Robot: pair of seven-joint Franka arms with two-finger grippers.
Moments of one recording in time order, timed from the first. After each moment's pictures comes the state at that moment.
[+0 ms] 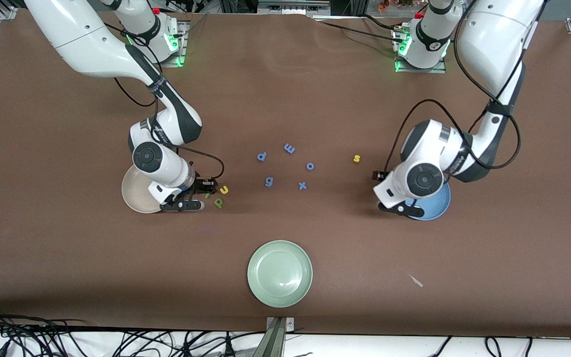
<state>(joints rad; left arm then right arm) -0.12 0.58 -0.28 -1.66 0.15 1.86 -0.28 0.07 0.65 0.33 -1.86 -0.15 2.47 0.44</state>
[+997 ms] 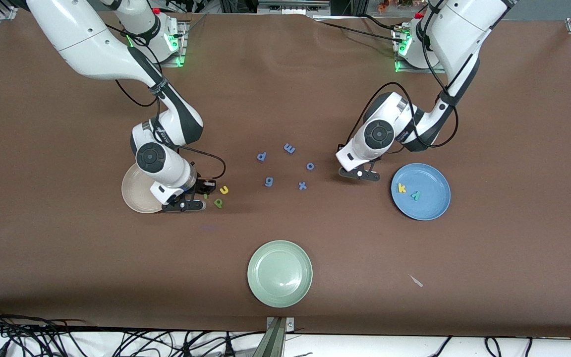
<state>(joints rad) -0.12 0.54 -0.41 -2.05 0.14 2.32 -0.45 0.08 0.66 0.32 -1.86 -0.17 2.48 0.44</state>
